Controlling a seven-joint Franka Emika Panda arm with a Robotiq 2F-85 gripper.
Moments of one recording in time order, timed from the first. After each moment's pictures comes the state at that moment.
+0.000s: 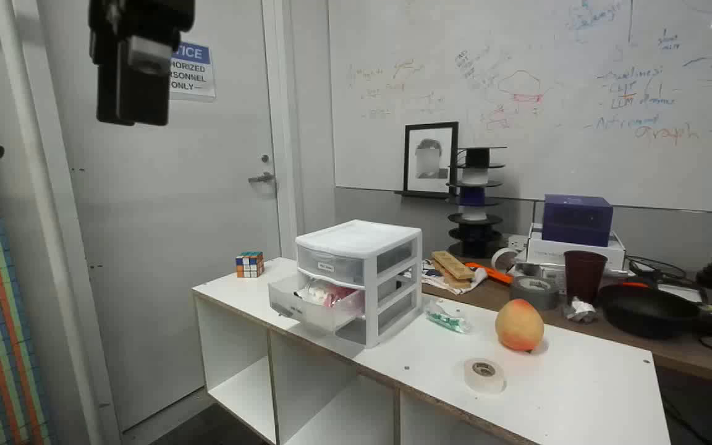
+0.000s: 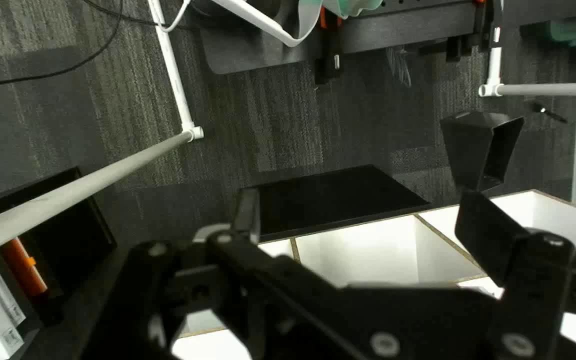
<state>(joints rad) -0.16 -0.59 -0.27 -2.31 -0.15 1.58 -0.23</state>
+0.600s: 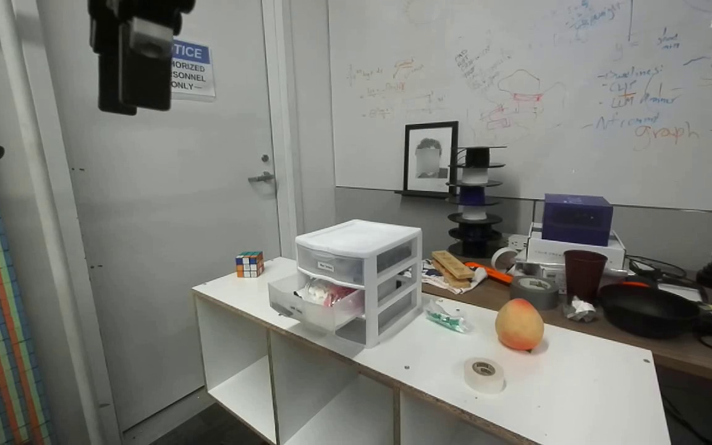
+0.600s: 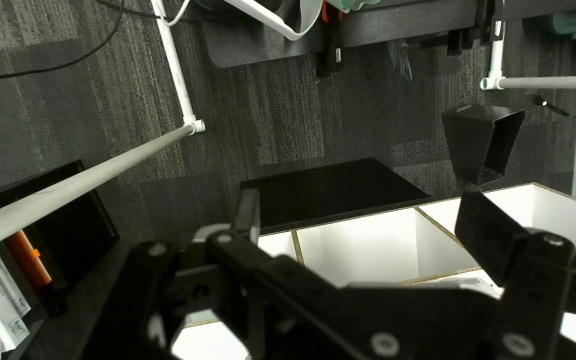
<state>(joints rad) -0.16 -0.60 -0.27 -2.30 -0.15 1.58 -0.23</state>
